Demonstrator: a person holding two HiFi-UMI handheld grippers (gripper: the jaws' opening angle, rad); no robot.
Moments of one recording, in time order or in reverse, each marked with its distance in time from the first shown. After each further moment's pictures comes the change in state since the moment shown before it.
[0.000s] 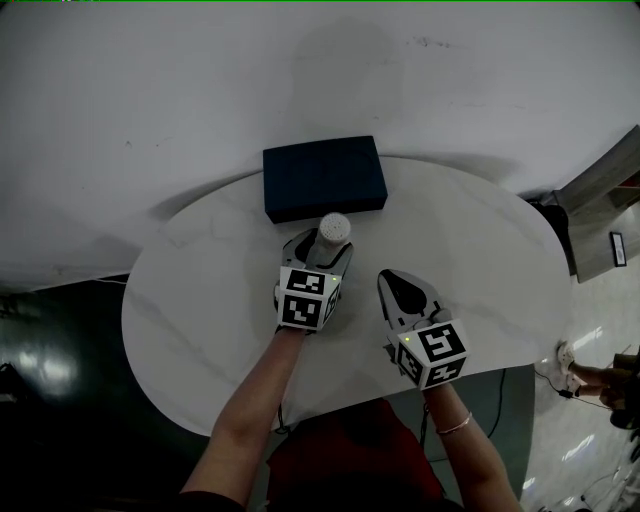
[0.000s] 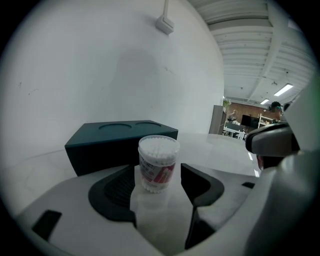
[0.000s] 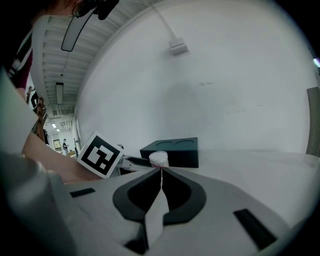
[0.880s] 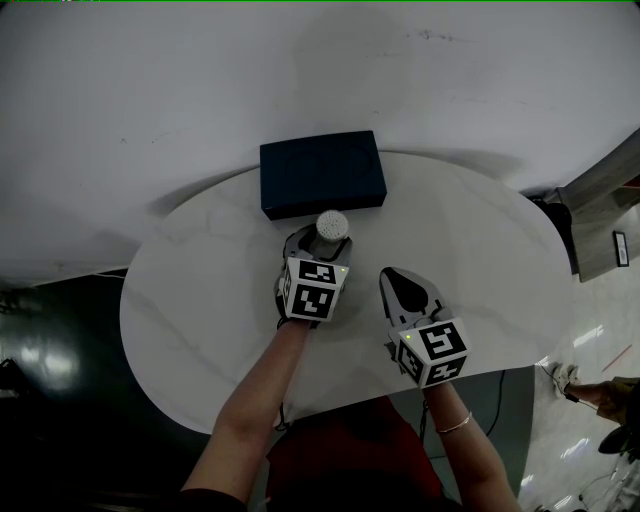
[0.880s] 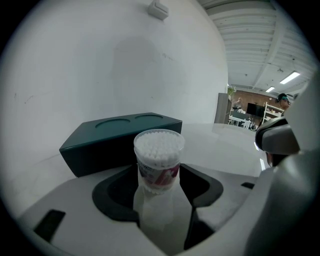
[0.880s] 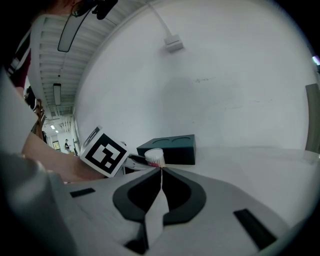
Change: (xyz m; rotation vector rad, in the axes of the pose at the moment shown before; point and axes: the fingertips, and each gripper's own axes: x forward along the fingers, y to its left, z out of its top) left arm 0.016 0.004 -0.007 0.057 0.102 0.069; right arm 0.003 -0.011 -0.011 0.018 0.027 -0.004
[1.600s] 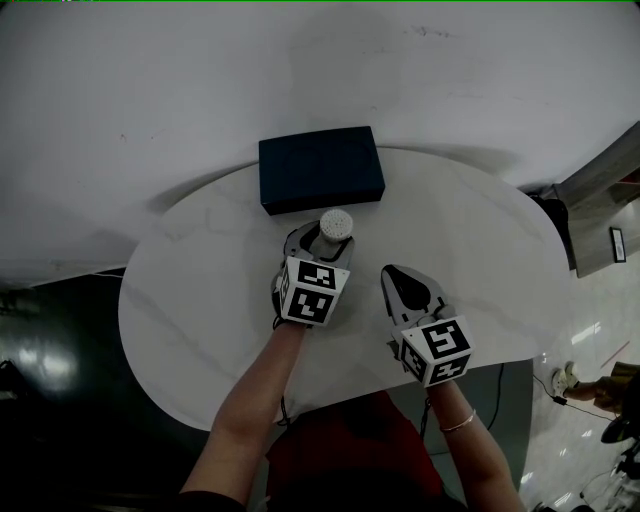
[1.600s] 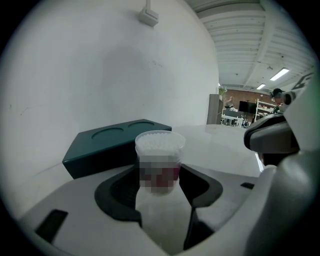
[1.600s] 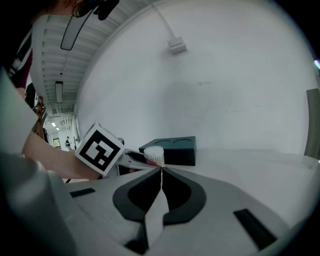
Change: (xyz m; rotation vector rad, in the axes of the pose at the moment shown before) left arm -0.018 -0.015 0.010 0.070 -0.030 -0.051; right arm -0.011 0.004 0.004 -0.024 -0.007 -0.001
